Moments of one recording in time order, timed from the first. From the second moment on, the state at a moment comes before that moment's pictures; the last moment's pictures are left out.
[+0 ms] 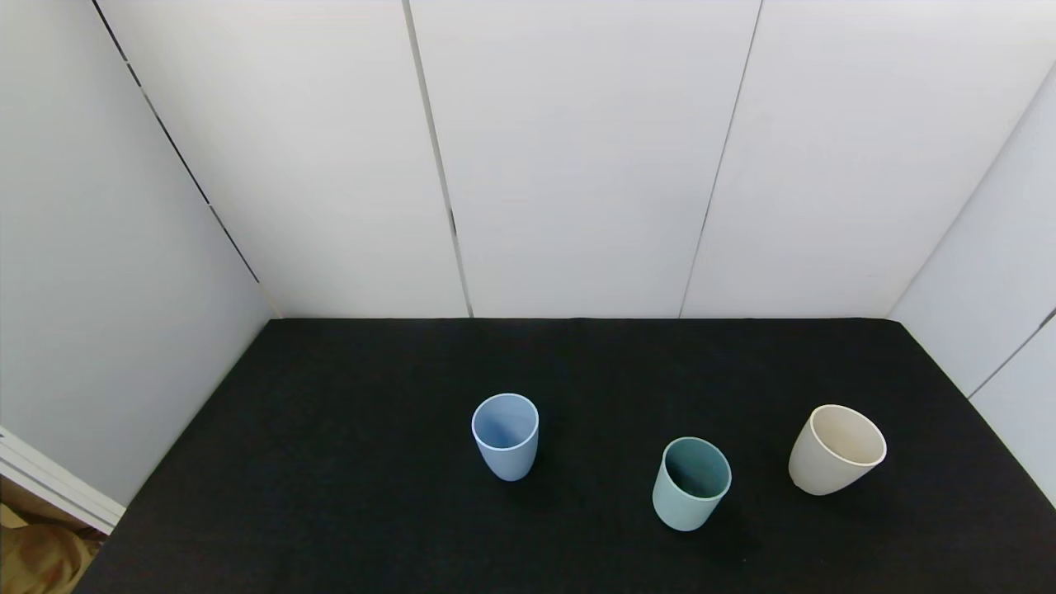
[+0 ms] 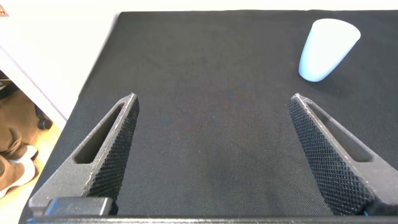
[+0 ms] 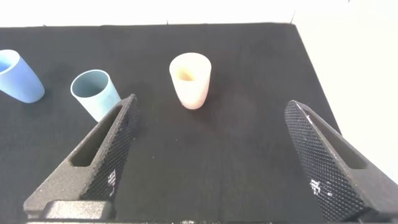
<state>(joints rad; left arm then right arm) 0.00 0.00 0.00 0.00 0.02 -0.01 0.01 0.31 -0.34 0.12 0.01 0.07</state>
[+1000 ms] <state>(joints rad) 0.00 0.00 0.00 0.00 0.02 -0.01 0.01 0.34 -0.35 0.12 0.01 0.07</state>
